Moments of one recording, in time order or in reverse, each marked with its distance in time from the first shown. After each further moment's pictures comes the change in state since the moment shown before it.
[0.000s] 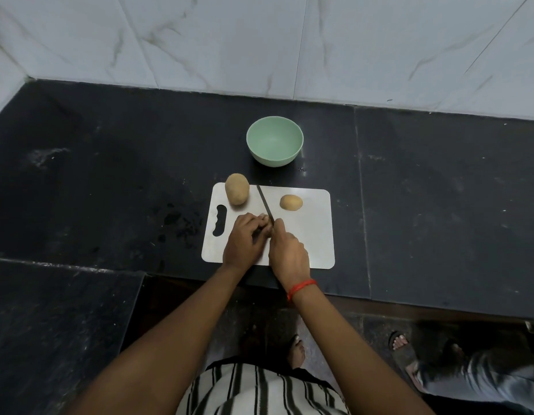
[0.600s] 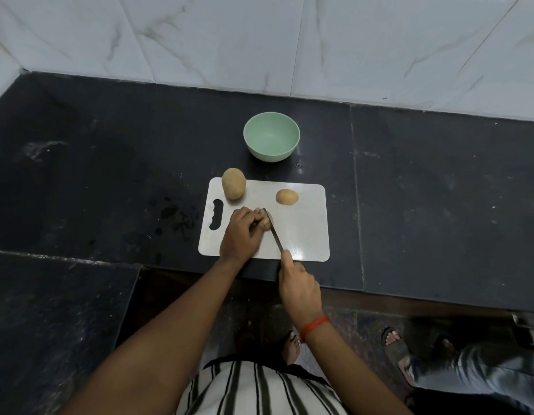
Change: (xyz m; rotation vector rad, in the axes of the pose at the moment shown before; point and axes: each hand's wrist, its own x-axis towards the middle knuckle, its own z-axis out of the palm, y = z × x) left_hand -0.001 -0.002 0.005 0.027 0.030 -0.039; right_hand -0.075 0.033 0.002 -0.208 -0.097 0.018
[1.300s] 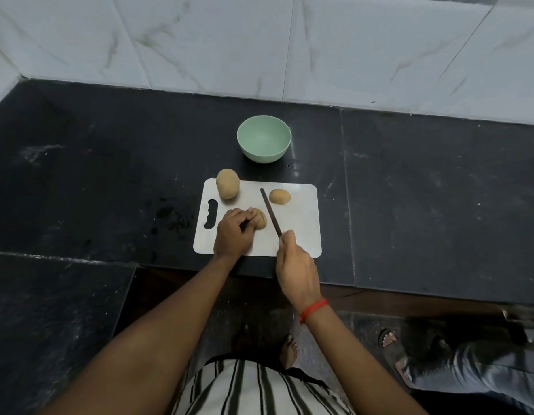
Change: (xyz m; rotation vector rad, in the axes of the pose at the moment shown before) left_hand -0.001 0.005 -0.001 -0.014 0.091 -0.037; right_hand 0.007 -0.001 -0.030 0.296 0.222 -0.065
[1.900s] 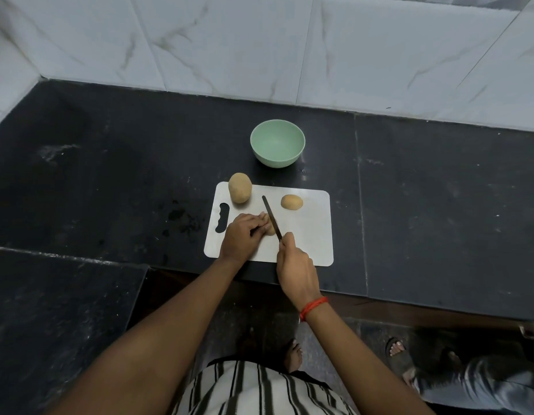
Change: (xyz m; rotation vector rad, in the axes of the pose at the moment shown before) left_hand 0.008 -0.015 -0.007 -0.009 -0.102 0.077; right_hand 0.021 -0.009 0.023 -0.028 -0.097 0.031
